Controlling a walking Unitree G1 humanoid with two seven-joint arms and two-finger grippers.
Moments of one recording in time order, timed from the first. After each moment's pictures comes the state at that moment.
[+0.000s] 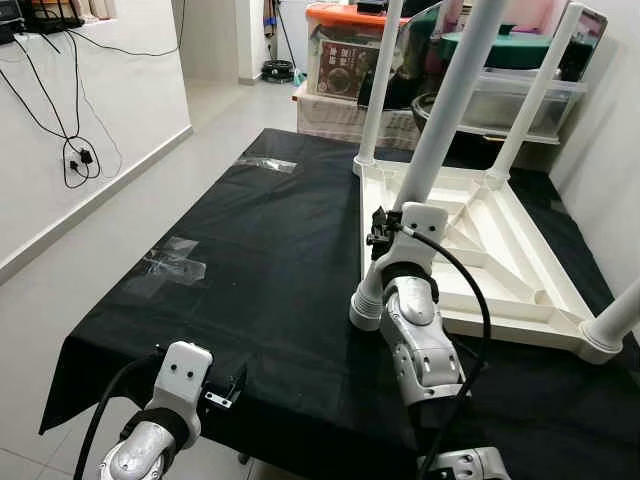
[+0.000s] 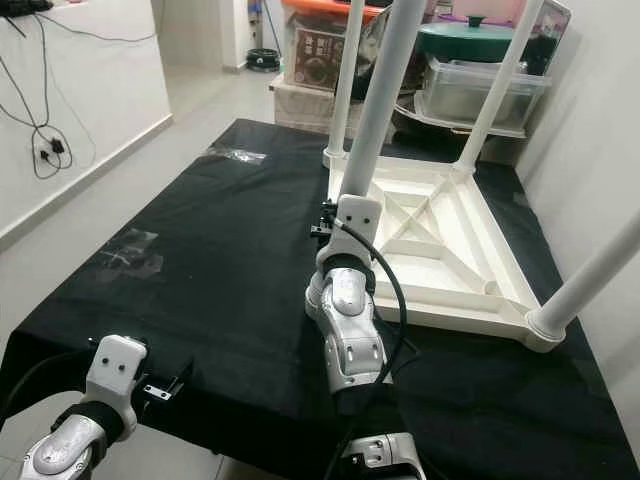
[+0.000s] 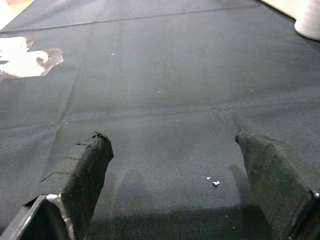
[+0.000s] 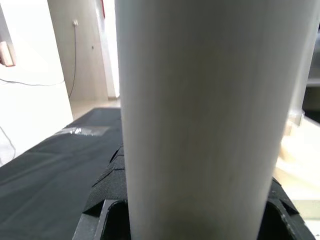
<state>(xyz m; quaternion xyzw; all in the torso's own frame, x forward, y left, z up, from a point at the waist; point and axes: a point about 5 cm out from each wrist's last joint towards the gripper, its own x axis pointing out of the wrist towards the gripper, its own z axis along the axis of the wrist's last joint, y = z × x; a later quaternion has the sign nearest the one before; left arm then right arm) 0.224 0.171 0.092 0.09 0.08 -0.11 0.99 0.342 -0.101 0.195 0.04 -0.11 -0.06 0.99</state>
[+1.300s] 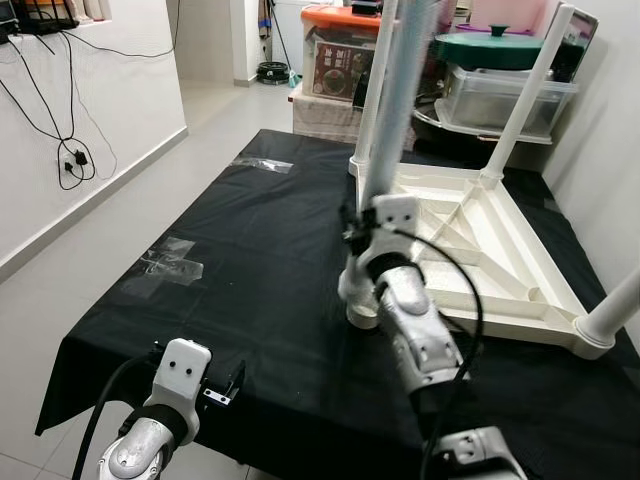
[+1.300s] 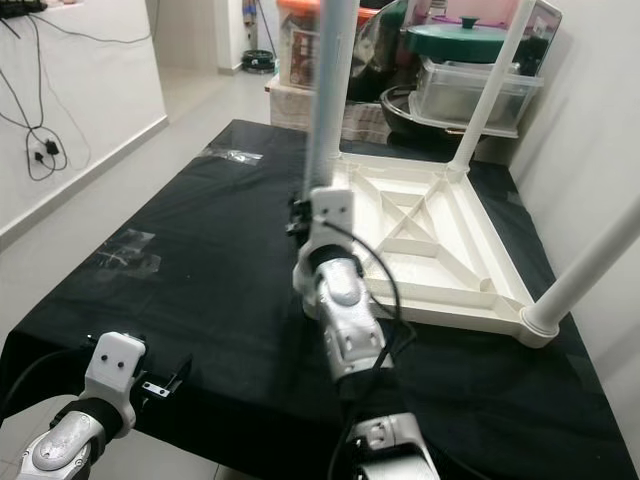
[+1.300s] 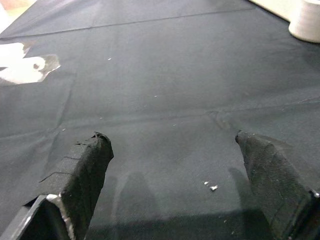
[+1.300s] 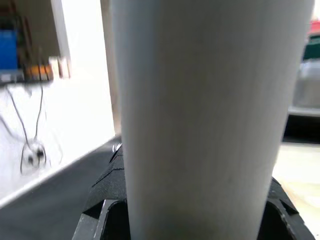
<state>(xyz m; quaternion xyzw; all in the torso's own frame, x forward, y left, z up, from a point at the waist) 0.227 0.173 0.093 0.10 0.08 -0.11 0.99 0.361 -0.101 0.227 0.05 -0.15 0.06 0.99</state>
